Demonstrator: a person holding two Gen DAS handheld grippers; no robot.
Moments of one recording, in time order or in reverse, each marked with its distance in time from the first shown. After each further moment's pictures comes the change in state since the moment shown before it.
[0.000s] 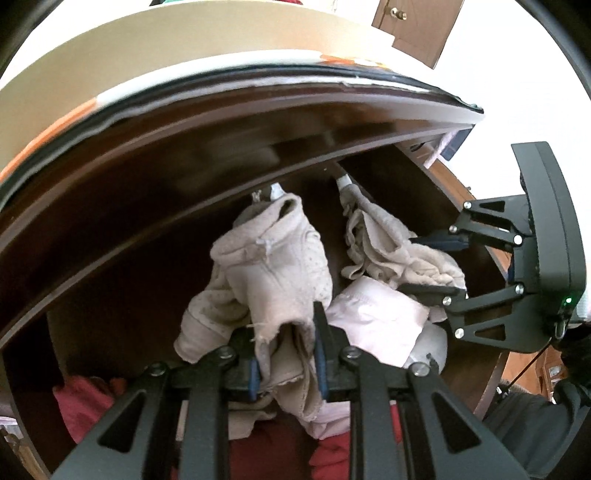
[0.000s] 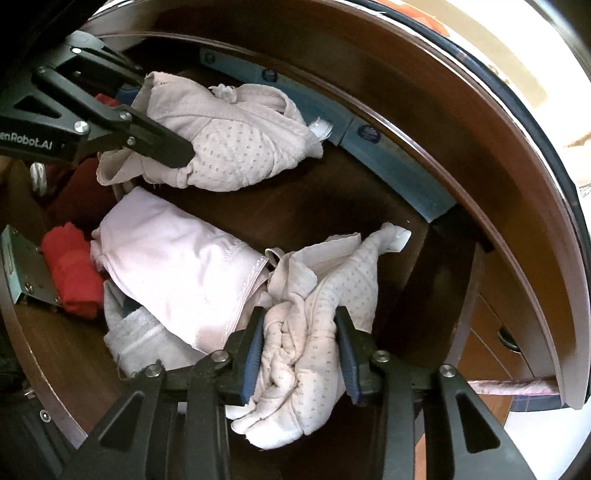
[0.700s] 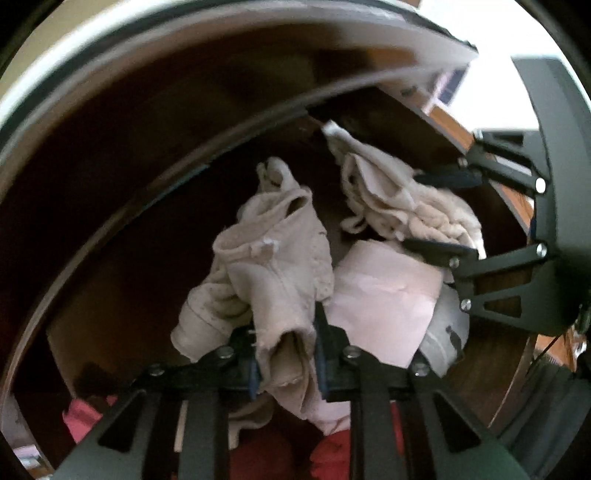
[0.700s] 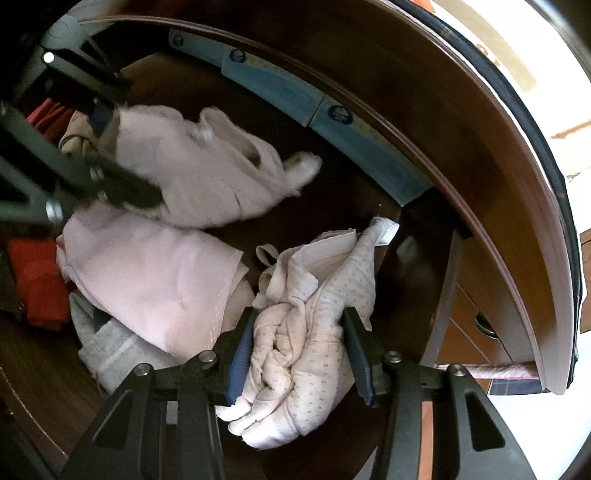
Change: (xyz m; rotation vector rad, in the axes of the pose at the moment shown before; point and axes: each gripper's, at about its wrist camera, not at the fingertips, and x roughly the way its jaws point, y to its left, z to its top) left arm 0.044 -0.041 0.019 0.130 0.141 0.078; right arm 0.010 0.007 0.009 0.021 0.072 -0.126
